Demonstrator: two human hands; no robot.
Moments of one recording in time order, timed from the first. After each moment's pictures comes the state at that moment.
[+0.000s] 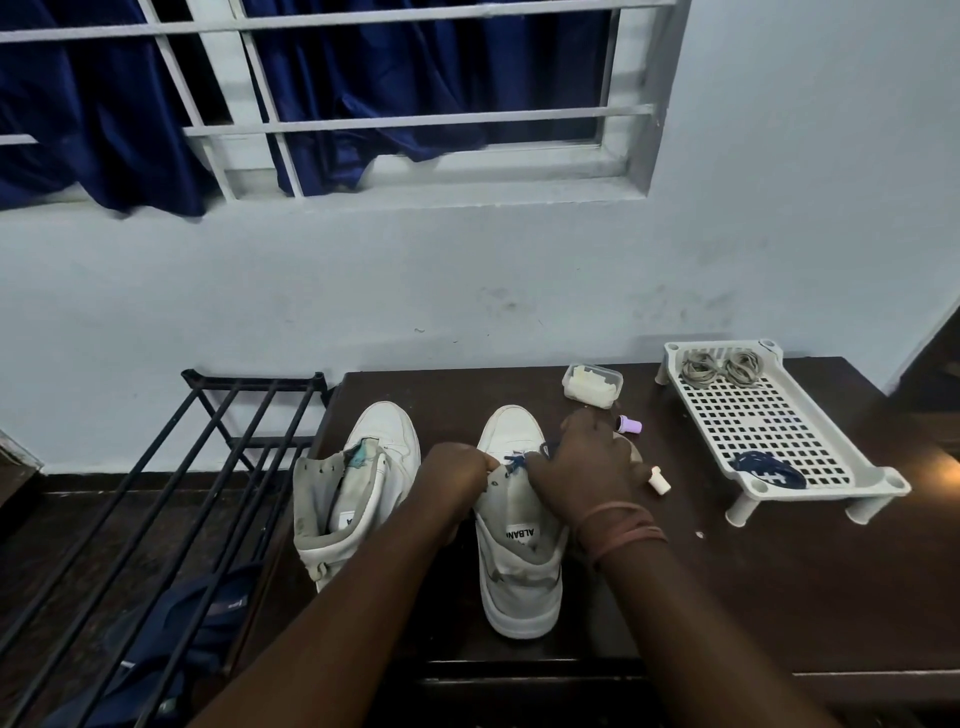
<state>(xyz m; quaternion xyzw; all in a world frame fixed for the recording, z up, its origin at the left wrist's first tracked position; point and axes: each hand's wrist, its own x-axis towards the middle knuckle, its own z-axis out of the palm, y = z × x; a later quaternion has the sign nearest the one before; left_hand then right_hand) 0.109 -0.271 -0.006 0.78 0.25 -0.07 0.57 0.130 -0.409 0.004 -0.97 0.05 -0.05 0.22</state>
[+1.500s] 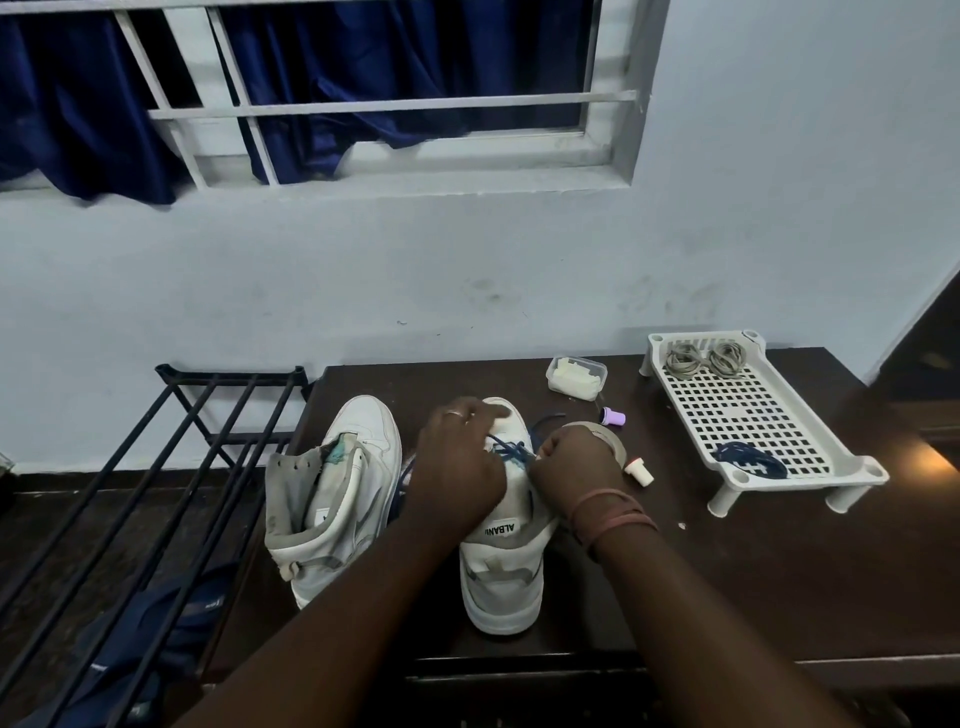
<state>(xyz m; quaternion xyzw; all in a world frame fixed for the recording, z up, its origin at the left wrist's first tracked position) 0.121 -0.280 -0.038 0.94 -0.04 0.24 0.25 0.145 -0.425 -0.001 -0.98 0.01 0.02 0.21</state>
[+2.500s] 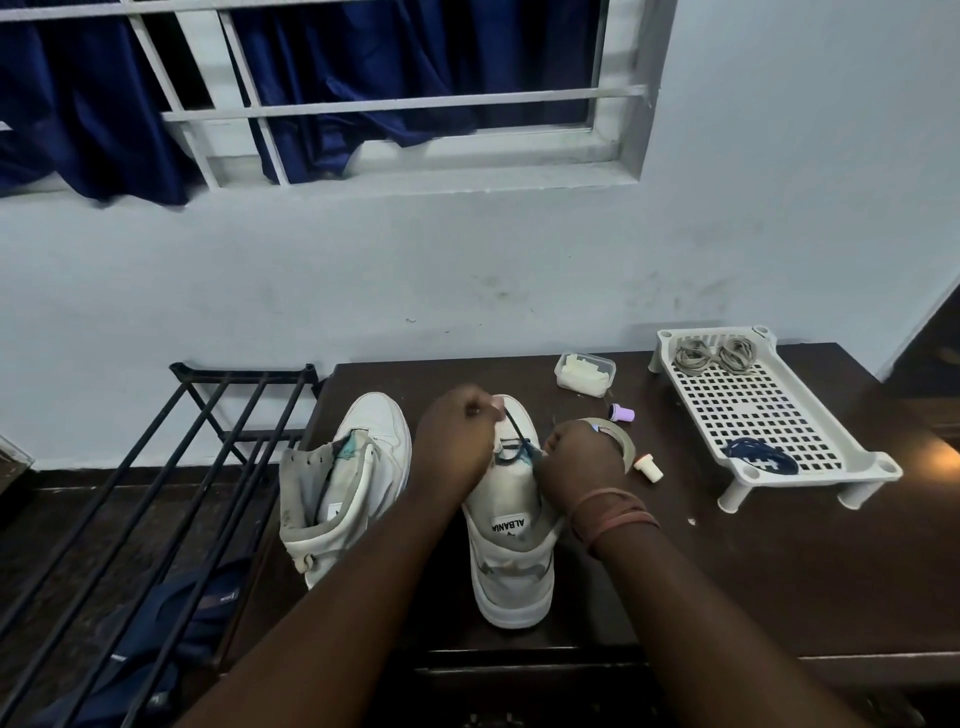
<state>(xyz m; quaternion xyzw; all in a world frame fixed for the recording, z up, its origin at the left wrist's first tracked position) 0.125 -0.279 0.006 0.84 0.13 0.13 0.52 0.141 -0.421 -0.001 -0.98 0.00 0.00 0.18</state>
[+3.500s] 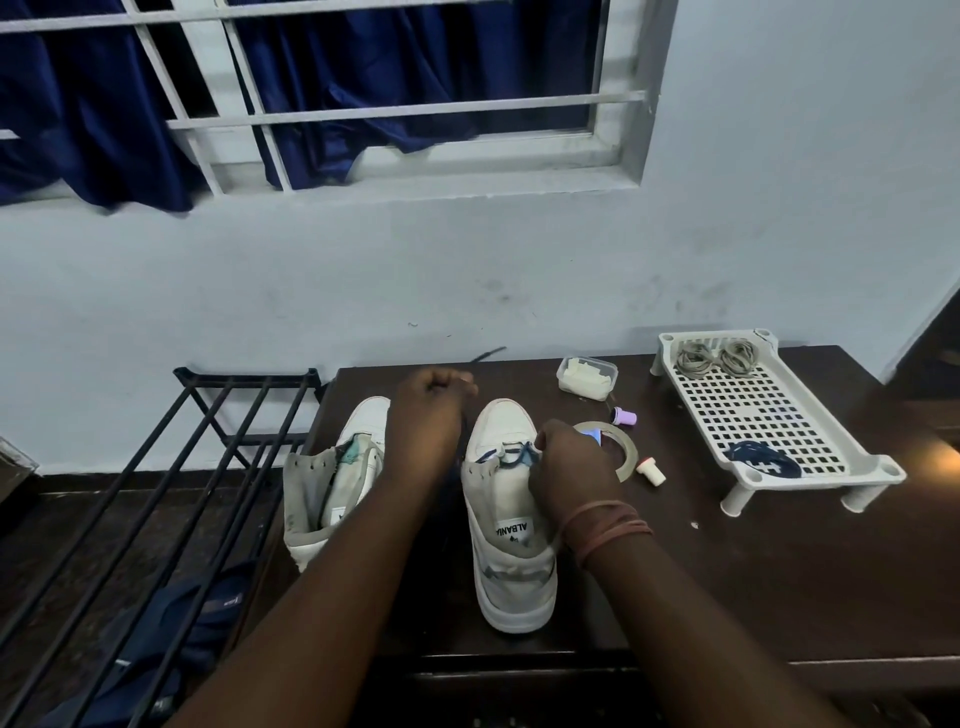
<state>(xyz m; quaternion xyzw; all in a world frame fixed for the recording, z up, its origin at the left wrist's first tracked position) 0.121 -0.264 0.032 0.74 0.21 0.17 0.61 0.134 -0.414 -0.013 -0.97 -0.05 -0.01 0.25</state>
